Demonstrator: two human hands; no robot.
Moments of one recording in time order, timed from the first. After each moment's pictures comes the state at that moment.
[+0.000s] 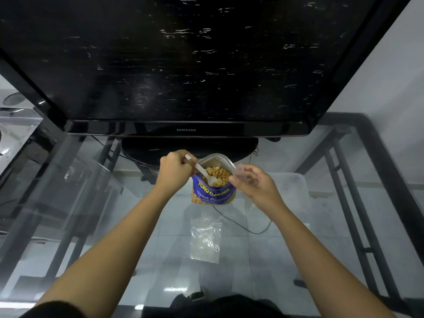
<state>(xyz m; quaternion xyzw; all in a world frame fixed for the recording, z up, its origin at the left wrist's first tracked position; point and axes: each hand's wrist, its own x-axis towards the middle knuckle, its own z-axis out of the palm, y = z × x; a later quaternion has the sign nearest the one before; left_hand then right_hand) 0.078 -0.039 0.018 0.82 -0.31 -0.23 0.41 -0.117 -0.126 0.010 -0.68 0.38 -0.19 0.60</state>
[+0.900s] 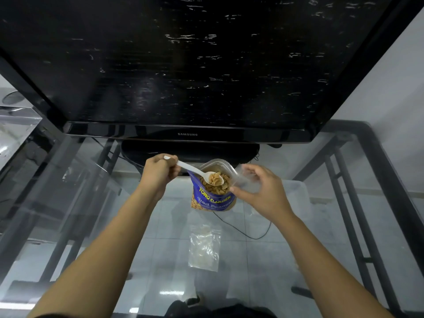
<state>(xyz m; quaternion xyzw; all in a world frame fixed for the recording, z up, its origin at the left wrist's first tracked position) 0.108 -0.031 0.016 0.71 -0.07 -0.36 0.60 -0.114 -0.141 0.011 -0.80 0.38 -0.20 0.42</state>
